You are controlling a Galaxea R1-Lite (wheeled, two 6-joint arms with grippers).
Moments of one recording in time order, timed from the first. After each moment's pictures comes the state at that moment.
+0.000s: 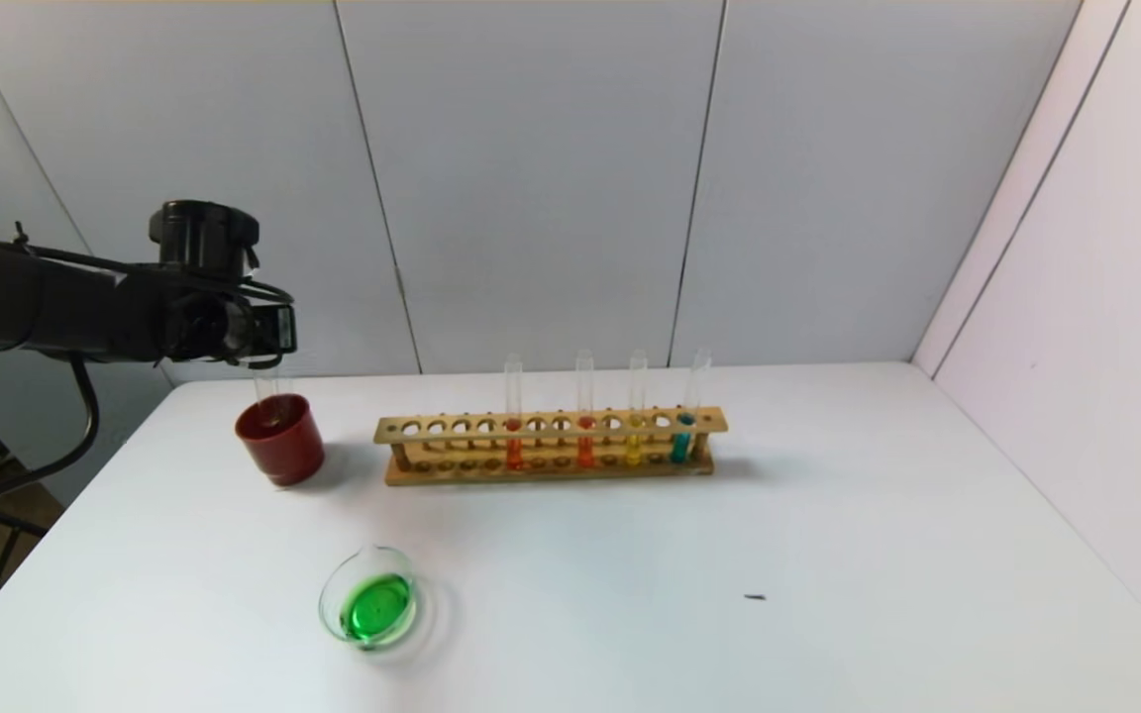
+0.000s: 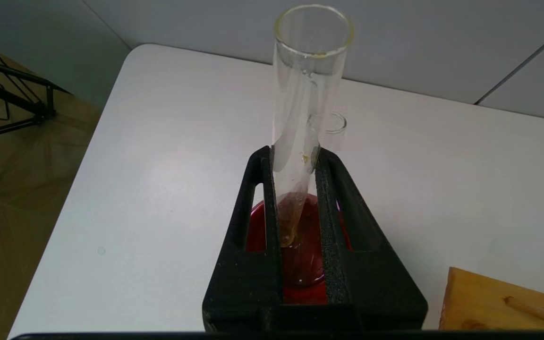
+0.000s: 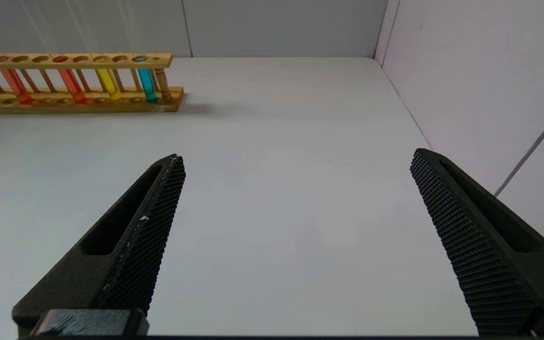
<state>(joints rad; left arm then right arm) -0.01 2.04 -1.42 -0.09 0.33 -0.11 0.00 0.00 0.00 -0.01 0.01 0.00</state>
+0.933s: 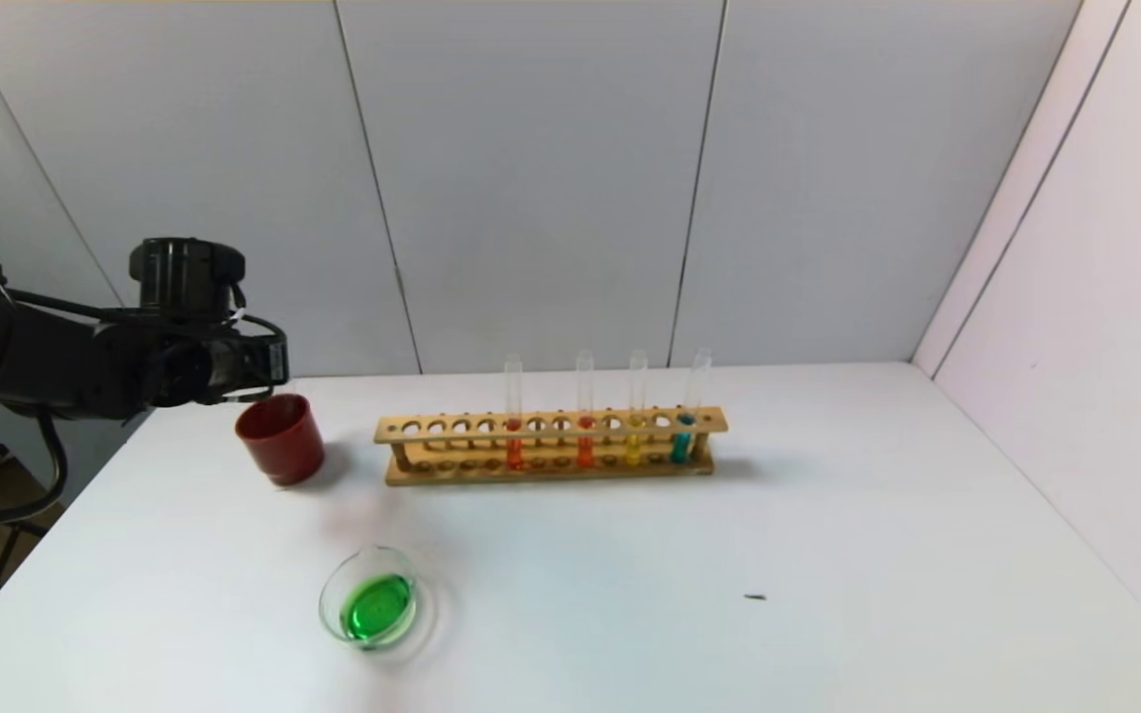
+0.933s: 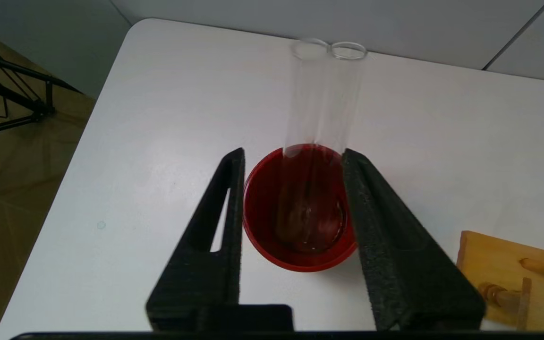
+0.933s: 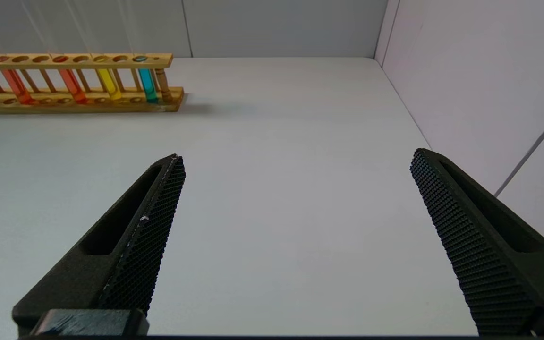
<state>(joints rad) -0.02 1.95 -1.16 -0.28 0.33 -0.11 0.00 0.00 0.00 -0.01 0.01 0.00</state>
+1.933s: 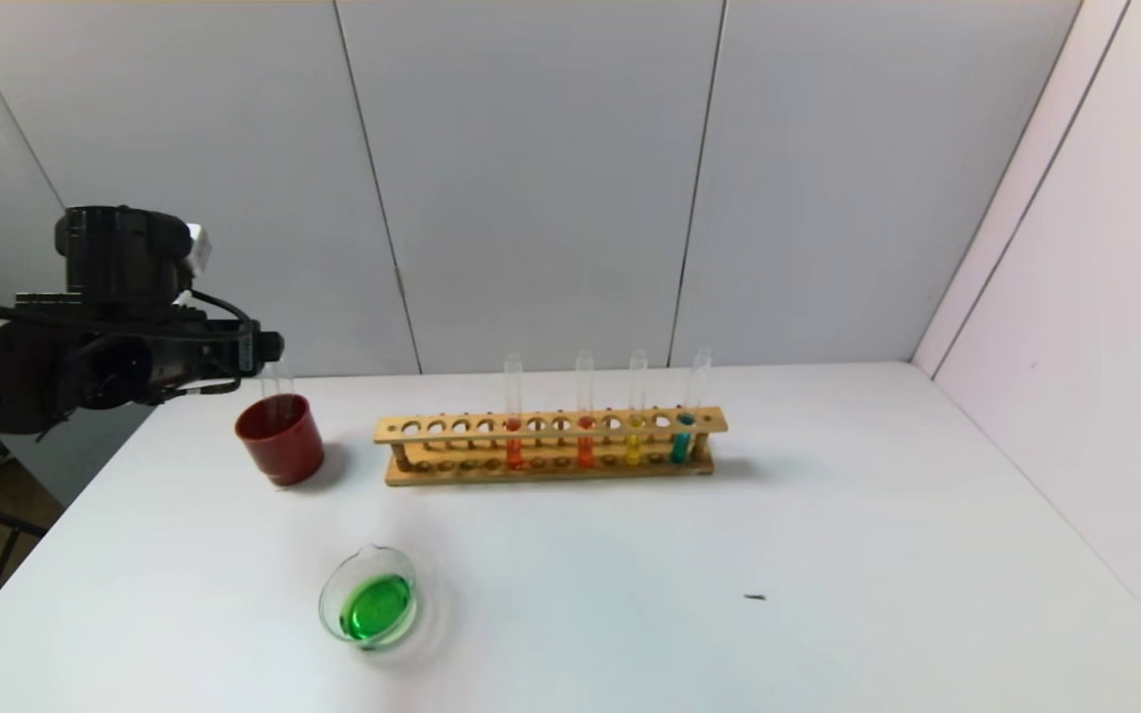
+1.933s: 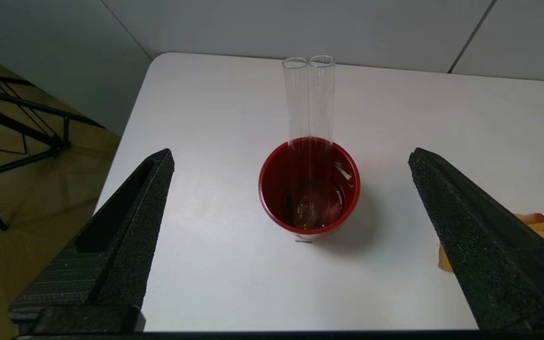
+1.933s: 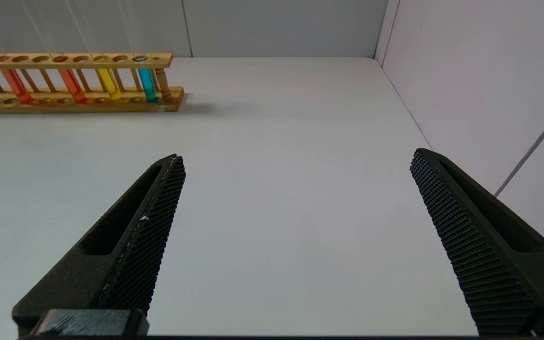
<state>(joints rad) -0.03 1.76 -1.06 -0.28 0.31 -0.02 0.00 0.00 0.00 -0.01 0.01 0.00</state>
